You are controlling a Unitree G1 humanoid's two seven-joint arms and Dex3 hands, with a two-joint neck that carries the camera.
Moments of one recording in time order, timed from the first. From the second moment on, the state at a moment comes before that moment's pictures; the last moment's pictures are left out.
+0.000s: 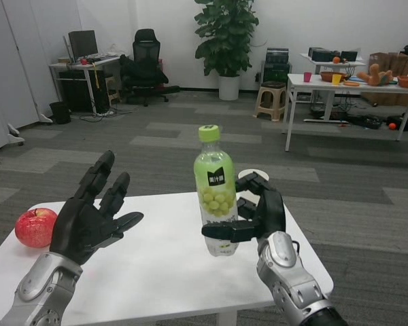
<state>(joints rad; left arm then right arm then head) -0.50 0.26 -0.17 0.34 -0.62 -0.37 -0.24 -0.49 -0.22 0.13 0.33 0.46 -0.14 -0.34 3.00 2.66</state>
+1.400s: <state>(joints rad) -0.49 0.26 -0.17 0.34 -0.62 -0.37 -0.24 -0.68 -0.16 0.36 0.98 0.63 -0.45 -0.30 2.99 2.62</state>
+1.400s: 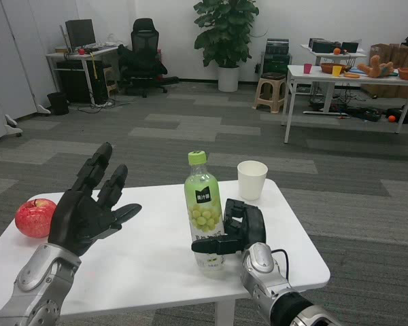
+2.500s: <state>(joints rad) -0.49 0.26 -0.17 0.34 -0.62 -0.37 -0.24 -0.64 -0.19 0.35 0.98 0.62 -0.49 -0.14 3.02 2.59</state>
